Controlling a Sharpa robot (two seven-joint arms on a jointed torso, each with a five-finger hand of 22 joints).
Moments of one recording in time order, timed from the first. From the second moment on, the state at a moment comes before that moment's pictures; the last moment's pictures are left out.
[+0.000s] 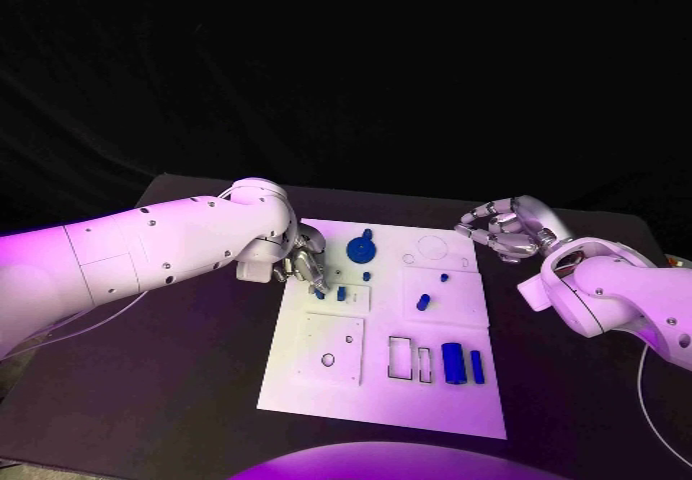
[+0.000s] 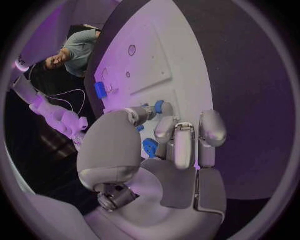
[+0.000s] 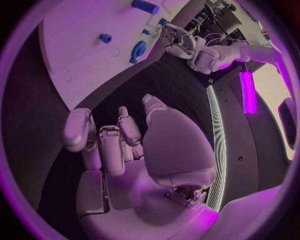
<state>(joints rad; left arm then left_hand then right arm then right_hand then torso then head) 1.31 -0.65 -0.09 1.37 -1.07 0.48 -0.54 1.12 -0.20 0.82 0.21 0.19 0.90 0.04 0.72 0.85 1.36 -0.03 1.27 1.01 1.47 -0.08 1.49 1.31 0.10 1.26 0.03 1.35 1.09 1.21 -0.95 -0.15 1.54 -0.76 -0.56 0.09 1.28 -0.12 0.13 0.29 0.28 0.83 0.16 0.27 0.39 1.30 0.08 1.26 1.22 1.47 0.01 1.48 1.31 0.09 1.33 0.11 1.17 1.24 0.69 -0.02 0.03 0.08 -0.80</state>
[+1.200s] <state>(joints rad) 1.30 -0.65 -0.09 1.35 -1.06 0.47 -0.55 1.06 -0.24 0.67 0.29 0.19 0.93 0.02 0.67 0.86 1.37 -0.04 1.27 1.02 1.47 -0.09 1.49 1.31 0.10 1.28 0.02 1.34 1.10 1.21 -0.95 -0.15 1.54 -0.76 -0.56 0.10 1.28 -0.12 0.12 0.29 0.28 0.83 0.16 0.27 0.39 1.30 0.08 1.26 1.21 1.47 0.01 1.48 1.31 0.09 1.33 0.11 1.17 1.24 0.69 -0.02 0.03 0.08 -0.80</state>
